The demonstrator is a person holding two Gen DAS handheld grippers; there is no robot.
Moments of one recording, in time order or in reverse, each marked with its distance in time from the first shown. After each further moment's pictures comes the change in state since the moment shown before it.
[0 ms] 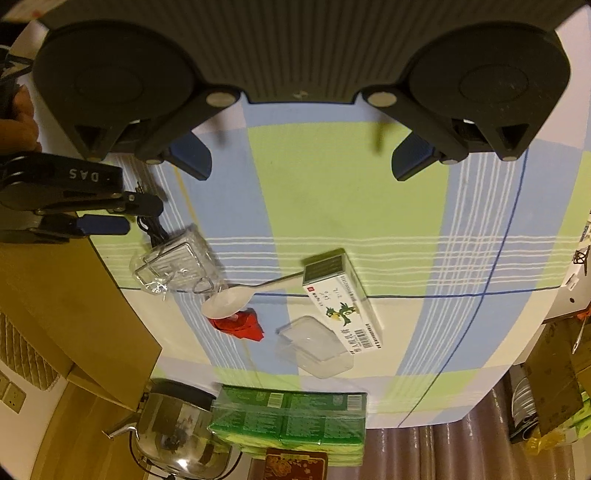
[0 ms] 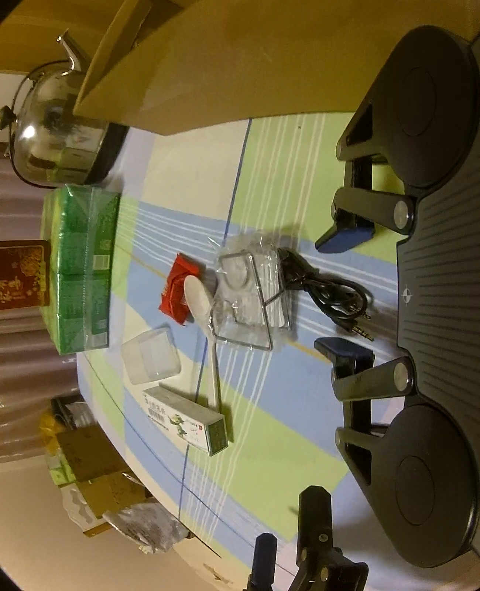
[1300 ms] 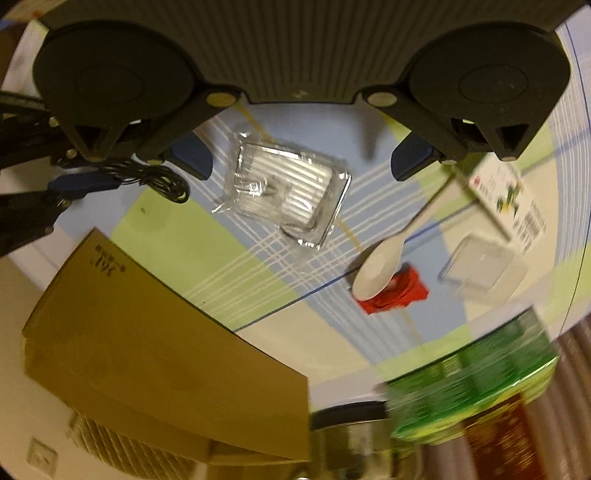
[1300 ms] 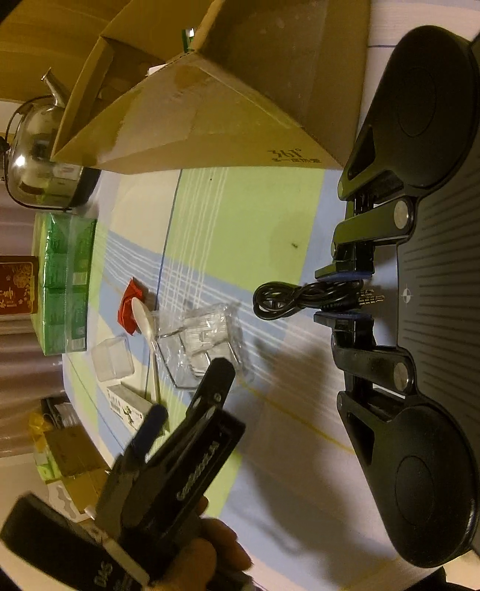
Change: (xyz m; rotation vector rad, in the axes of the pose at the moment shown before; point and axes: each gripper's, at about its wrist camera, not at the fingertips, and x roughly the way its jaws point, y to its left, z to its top) left arm 0.057 -0.086 0.030 0.537 0.023 -0.204; right arm -0.060 -0.007 -0.075 -0.020 0.013 -0.039
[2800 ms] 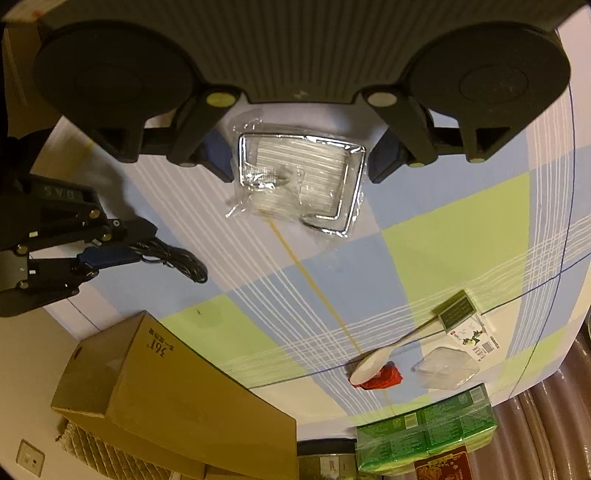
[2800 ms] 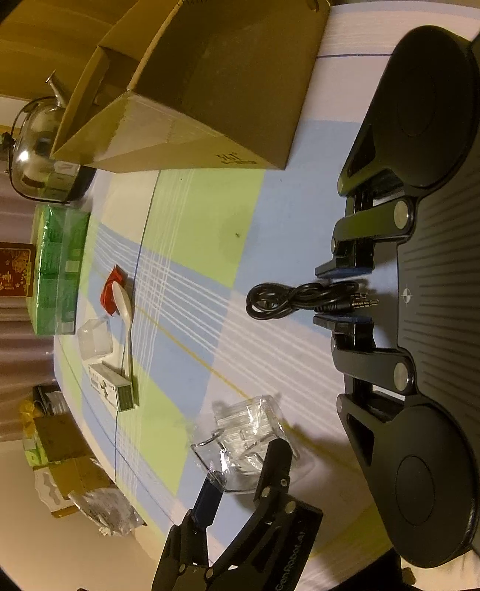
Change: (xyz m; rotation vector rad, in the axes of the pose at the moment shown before) left arm -0.071 -0.078 -0.094 -0.174 0.042 0.087; right arm -0.033 0.018 -0.041 -0.049 0.011 -0.011
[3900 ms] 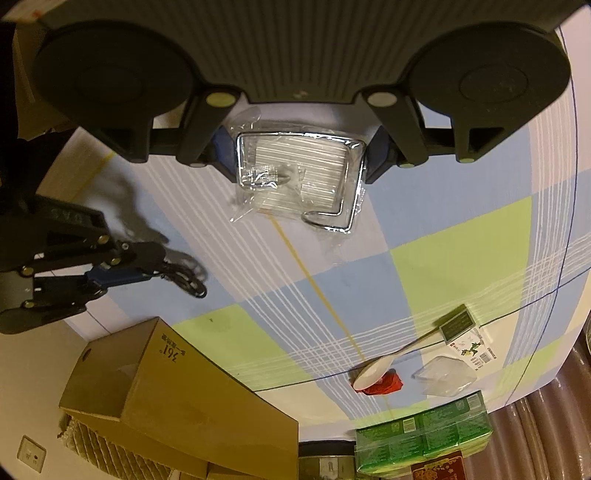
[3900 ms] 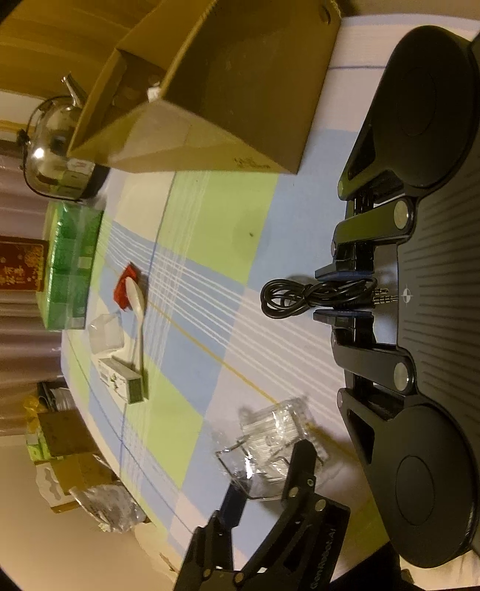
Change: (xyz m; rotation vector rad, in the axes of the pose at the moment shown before) left arm -0.016 -0.011 -0.014 -0.028 0.001 -0.007; right arm -0.020 0.005 0.004 -0.017 -0.032 -0.012
